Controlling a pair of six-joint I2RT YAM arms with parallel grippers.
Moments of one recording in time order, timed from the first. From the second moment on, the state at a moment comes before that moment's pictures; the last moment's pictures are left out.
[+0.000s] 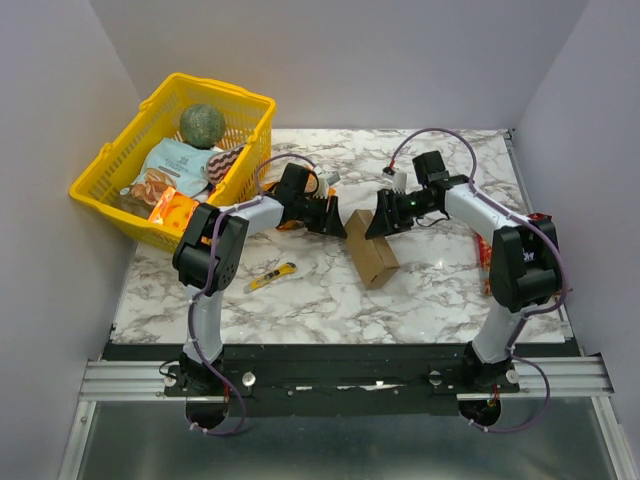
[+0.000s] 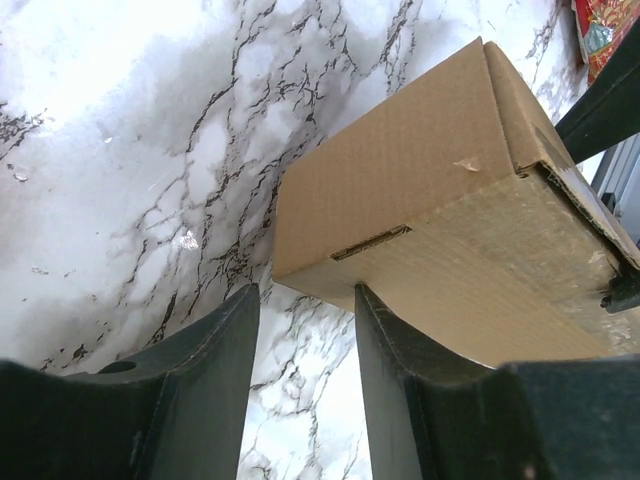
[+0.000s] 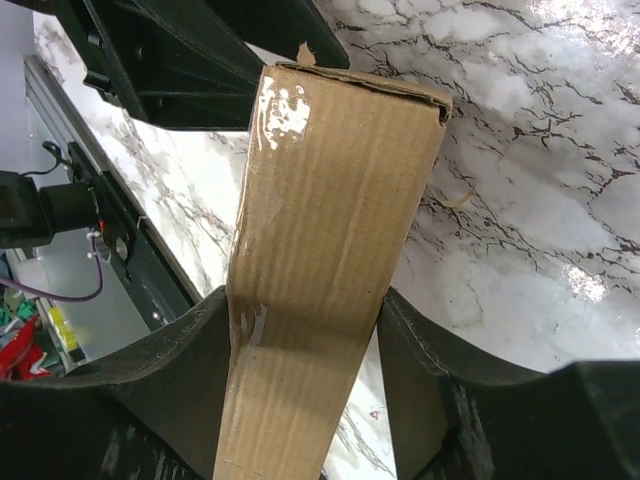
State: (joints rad) left arm -0.45 2.04 1.32 -0.10 0.74 -0.27; right arm 0.27 1.80 1.30 -0.60 -0.79 0.05
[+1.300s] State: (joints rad) left arm -0.49 2.09 1.31 0.17 0.96 -0.35; right arm 0.15 1.87 1.26 -0.38 -1.01 0.29
